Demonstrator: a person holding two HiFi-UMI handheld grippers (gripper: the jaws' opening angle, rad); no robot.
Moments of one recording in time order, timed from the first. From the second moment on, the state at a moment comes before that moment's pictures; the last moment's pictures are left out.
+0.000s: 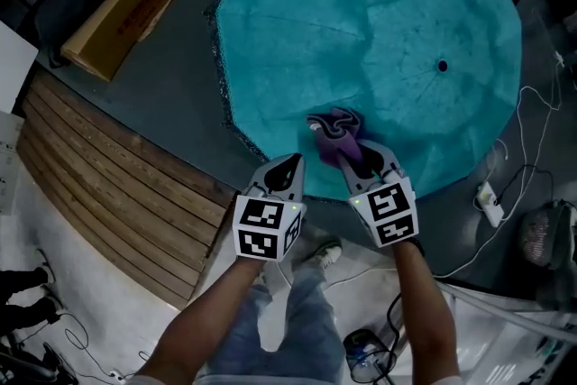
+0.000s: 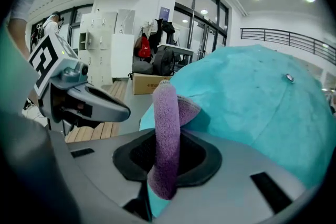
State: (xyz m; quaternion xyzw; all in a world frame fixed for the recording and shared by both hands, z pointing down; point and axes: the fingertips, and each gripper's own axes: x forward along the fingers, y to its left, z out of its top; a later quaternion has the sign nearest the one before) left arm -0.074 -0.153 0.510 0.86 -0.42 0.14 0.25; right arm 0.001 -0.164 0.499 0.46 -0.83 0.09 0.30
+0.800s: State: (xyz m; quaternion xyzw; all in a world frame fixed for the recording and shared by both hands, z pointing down) left arm 0.032 -0.167 0.443 0.88 -0.39 0.14 0.23; right arm 0.124 -0.193 0.394 0.51 -0.82 0.08 0.25
